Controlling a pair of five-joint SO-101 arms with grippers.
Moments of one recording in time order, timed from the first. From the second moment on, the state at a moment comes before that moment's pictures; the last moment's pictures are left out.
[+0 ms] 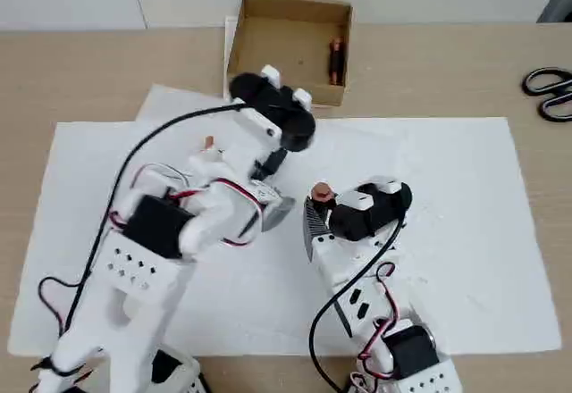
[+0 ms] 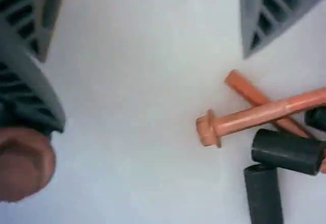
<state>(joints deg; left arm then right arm) 22.6 -34.2 18.6 80.7 -7.7 -25.6 -103.1 91.1 37.0 -9.6</state>
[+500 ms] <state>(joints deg) -12.1 -34.3 -3.8 99.2 -8.4 -10.4 -99.4 76.0 32.9 -1.9</state>
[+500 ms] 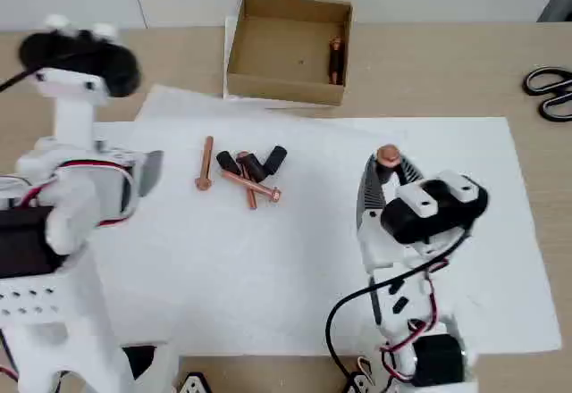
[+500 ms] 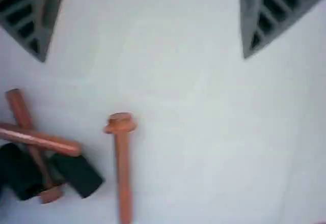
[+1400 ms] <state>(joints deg) -26.7 -42.8 7.3 99.4 -8.4 -11.1 30.2 -14.8 7.8 -1.1</state>
